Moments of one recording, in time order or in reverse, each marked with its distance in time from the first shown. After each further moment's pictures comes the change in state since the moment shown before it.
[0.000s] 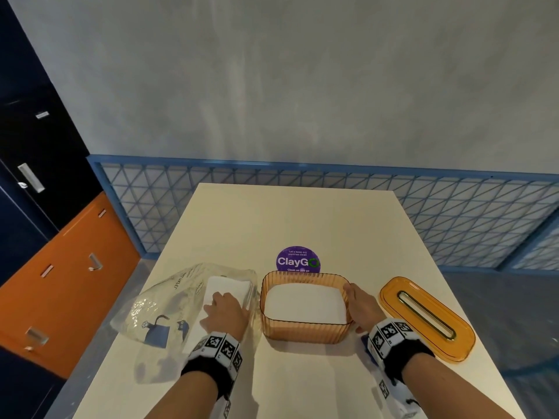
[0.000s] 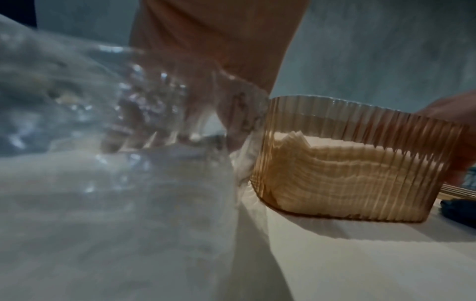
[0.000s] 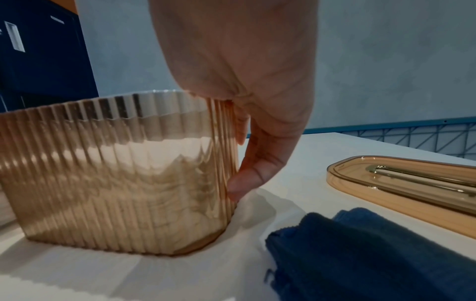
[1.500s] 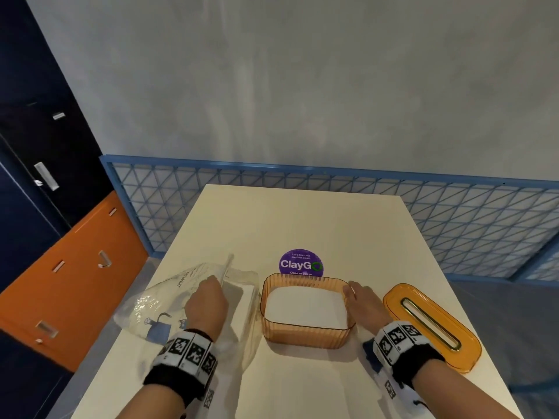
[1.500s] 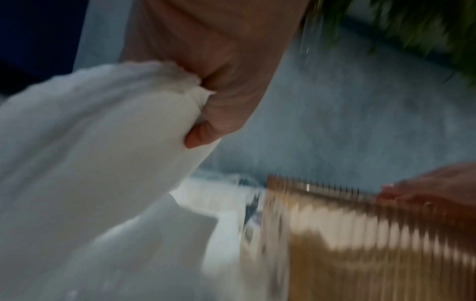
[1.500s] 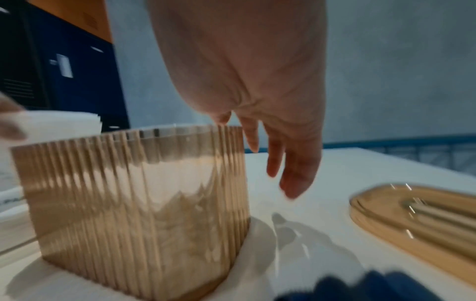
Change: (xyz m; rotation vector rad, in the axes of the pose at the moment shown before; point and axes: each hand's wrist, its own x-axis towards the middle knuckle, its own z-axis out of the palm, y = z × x) left_hand -0.025 -0.014 -0.068 -0.139 0.179 0.086; right_hand 0.016 0.003 -0.007 -0.283 0.045 -0.181
